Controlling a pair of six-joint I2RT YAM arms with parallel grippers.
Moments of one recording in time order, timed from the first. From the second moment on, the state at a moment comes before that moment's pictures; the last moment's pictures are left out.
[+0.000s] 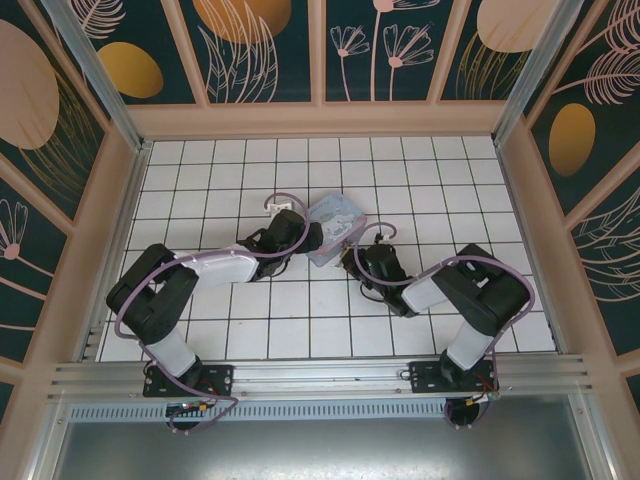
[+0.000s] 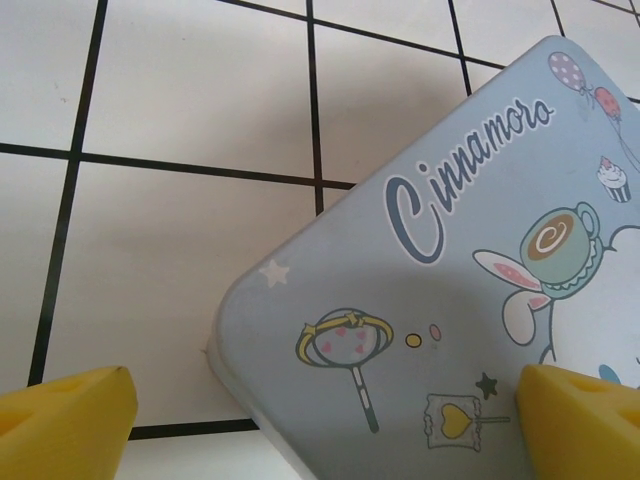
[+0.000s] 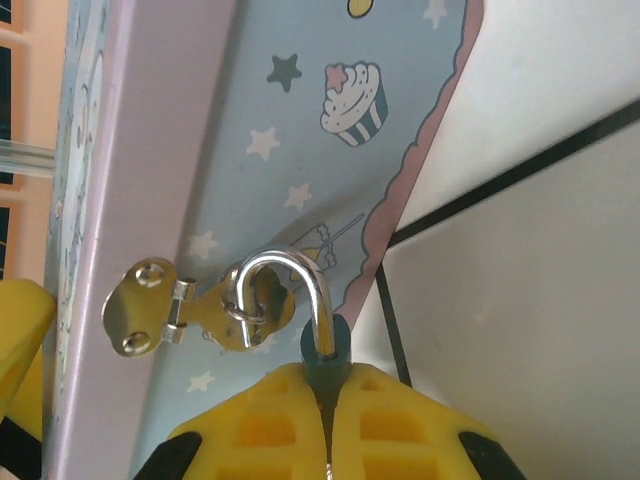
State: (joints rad) left arm -0.71 1.70 0.85 0.11 -0.27 -0.72; right arm 0.69 1.68 0.41 0.76 0.04 1.18
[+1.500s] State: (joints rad) left arm -0.71 1.73 1.18 -0.32 -0.30 -0.65; right arm 0.96 1.38 0.38 0.43 -0.13 1.02
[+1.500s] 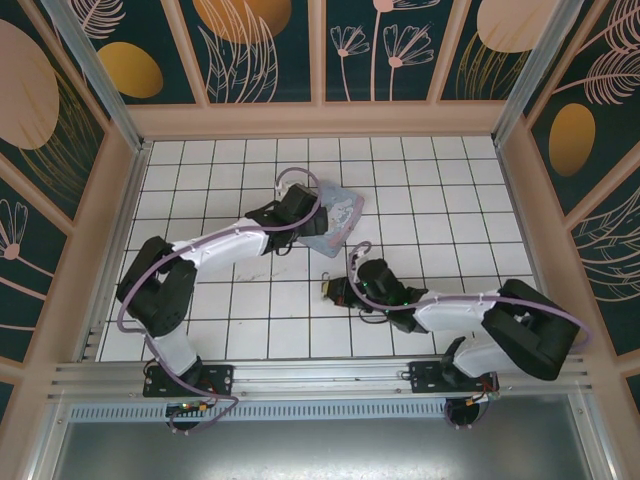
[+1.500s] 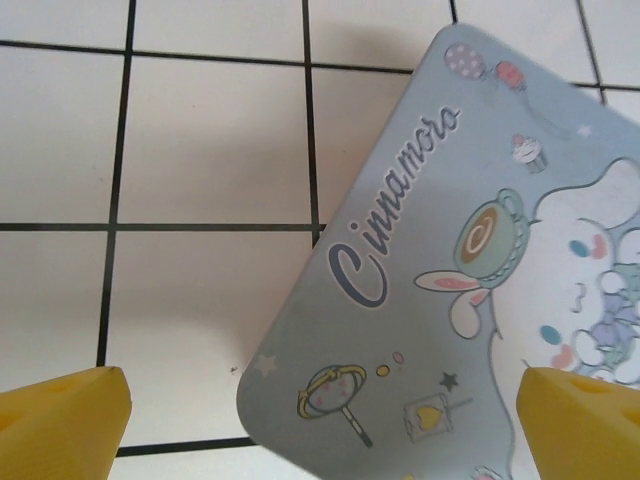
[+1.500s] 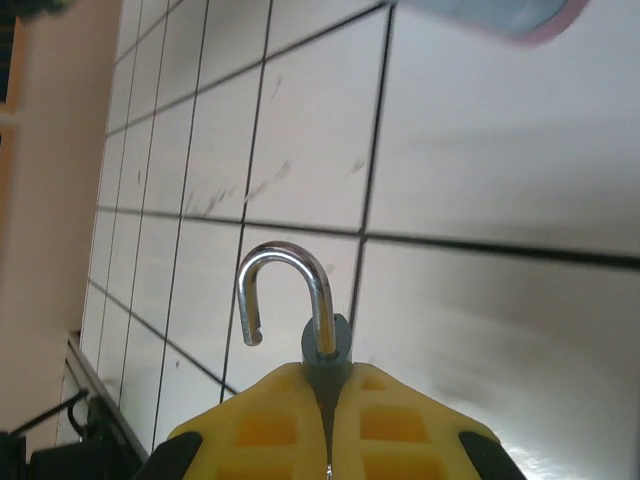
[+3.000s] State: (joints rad) left arm -0.50 1.08 0.84 -0.03 -0.68 -0.33; right arm 0.19 0.99 0.76 -0.23 0.22 0.68
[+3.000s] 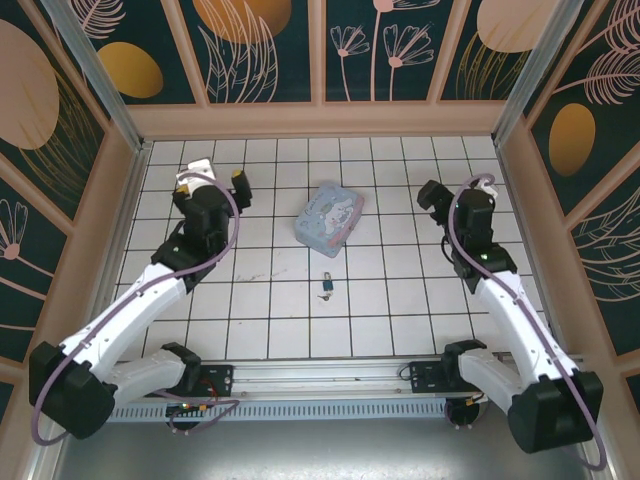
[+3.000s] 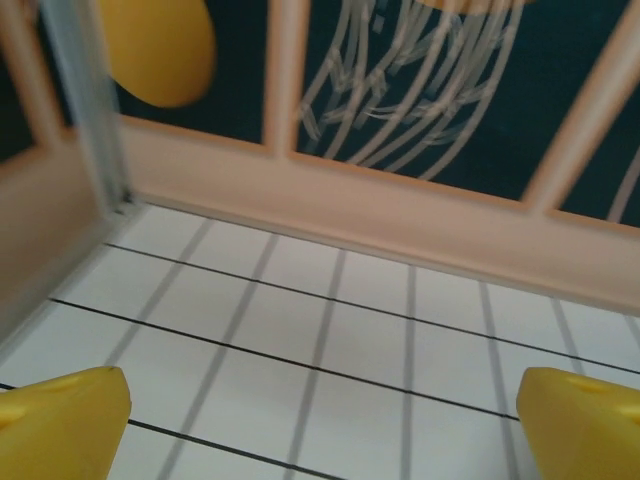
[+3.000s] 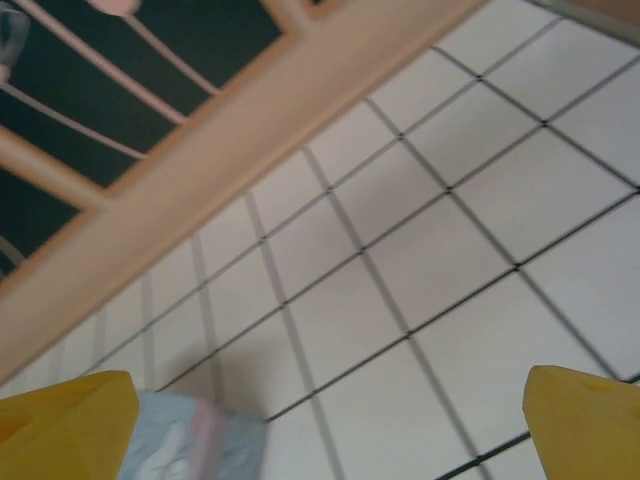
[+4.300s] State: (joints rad) left arm -0.04 1.49 0.33 0.97 -0.17 -0.04; right arm -0.04 1.54 0.12 1.21 0.06 0.16
